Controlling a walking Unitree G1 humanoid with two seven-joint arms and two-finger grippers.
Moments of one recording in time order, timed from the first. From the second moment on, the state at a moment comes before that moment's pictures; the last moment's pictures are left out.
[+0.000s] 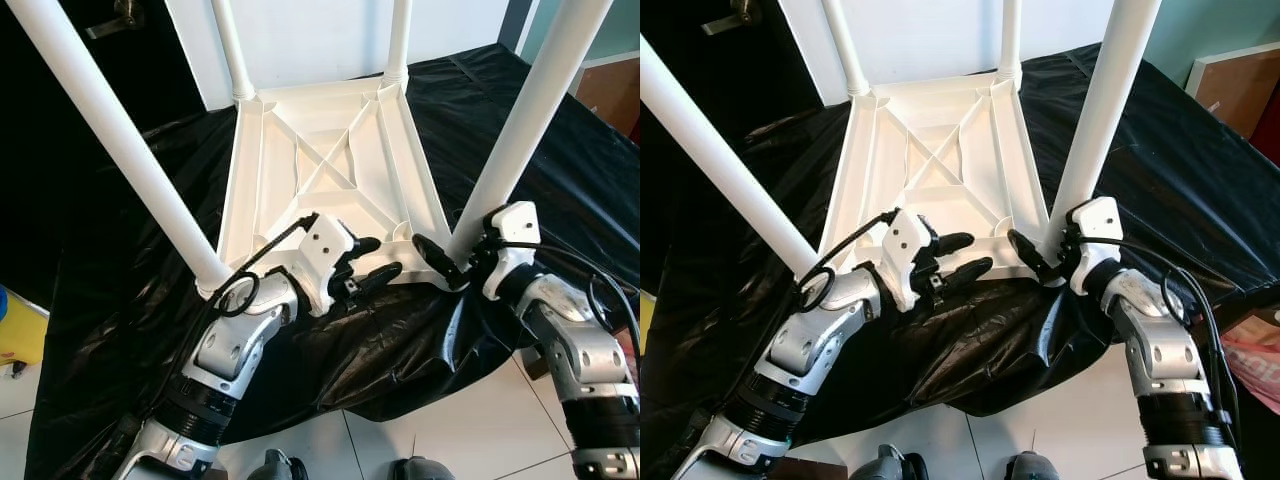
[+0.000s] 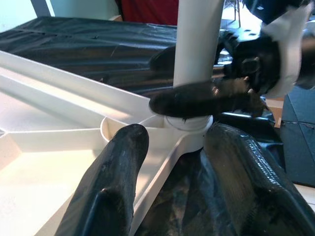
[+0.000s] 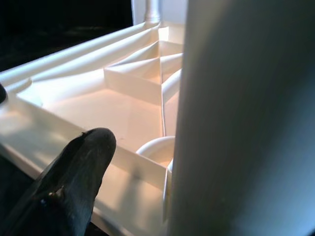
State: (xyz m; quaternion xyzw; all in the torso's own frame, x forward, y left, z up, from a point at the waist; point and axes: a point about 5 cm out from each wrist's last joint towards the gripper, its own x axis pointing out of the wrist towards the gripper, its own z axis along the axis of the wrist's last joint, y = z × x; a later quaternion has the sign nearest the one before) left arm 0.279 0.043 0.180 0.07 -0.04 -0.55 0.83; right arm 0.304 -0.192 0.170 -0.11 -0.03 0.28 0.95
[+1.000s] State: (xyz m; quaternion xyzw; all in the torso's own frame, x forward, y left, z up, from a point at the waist) left arm 0.268 0.038 0.173 0.08 -0.02 -0.58 0.81; right arm 0.314 -0.199 0.157 -0.13 -0.04 0.27 0.95
